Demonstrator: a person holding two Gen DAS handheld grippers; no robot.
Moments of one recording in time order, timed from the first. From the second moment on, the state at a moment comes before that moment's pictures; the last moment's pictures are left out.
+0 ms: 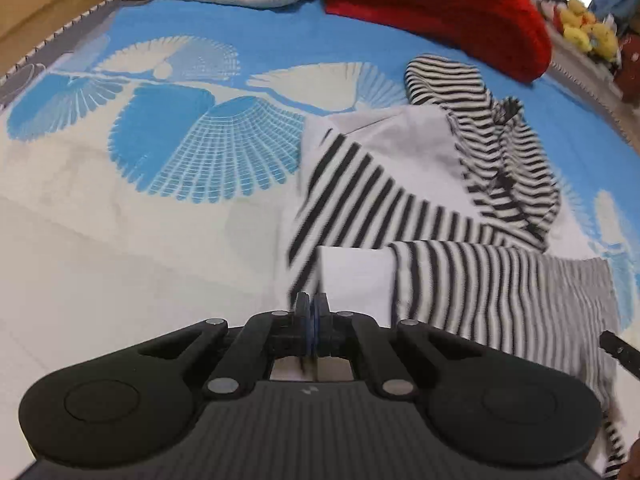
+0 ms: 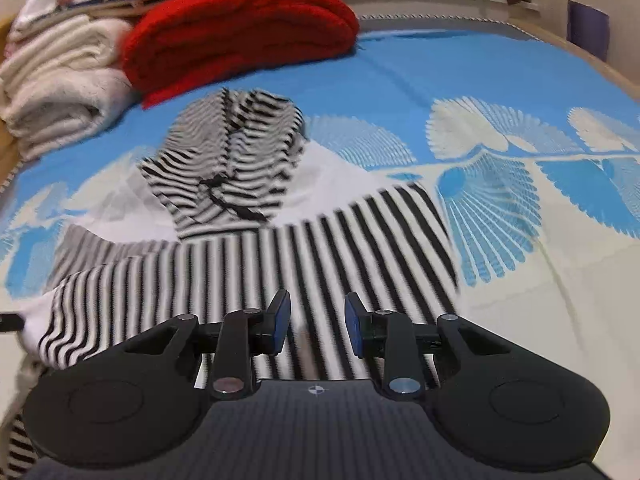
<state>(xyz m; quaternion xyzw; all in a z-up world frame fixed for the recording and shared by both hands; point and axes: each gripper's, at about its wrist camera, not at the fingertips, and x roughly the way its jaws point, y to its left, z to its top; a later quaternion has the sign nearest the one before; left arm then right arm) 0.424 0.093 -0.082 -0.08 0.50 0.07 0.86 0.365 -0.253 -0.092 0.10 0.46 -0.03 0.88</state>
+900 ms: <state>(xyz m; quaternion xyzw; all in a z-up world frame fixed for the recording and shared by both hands) 0.429 0.109 -0.103 -0.16 0.52 0.04 0.84 0.365 -0.325 -0.117 0.17 0.53 -0.16 0.82</state>
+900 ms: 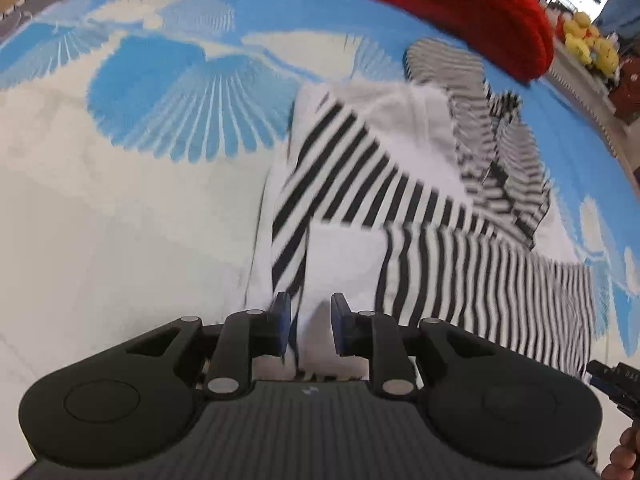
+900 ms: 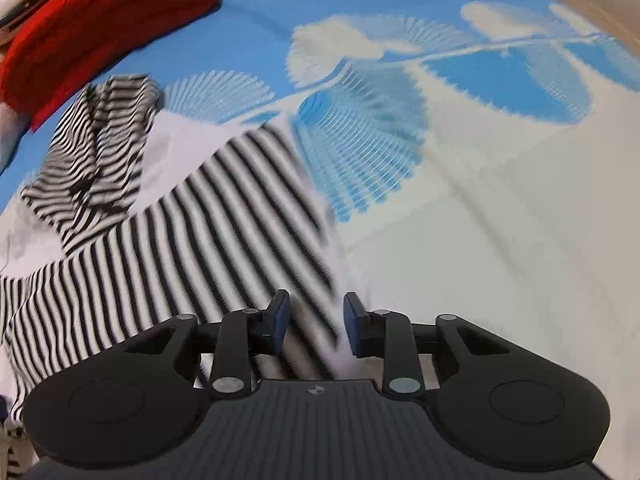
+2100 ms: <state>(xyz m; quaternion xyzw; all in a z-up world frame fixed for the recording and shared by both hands) 0.423 0.037 -0.071 -0.02 0.38 0.00 0.92 0.350 -0.277 -0.006 0.11 0.37 -0.05 0.92</state>
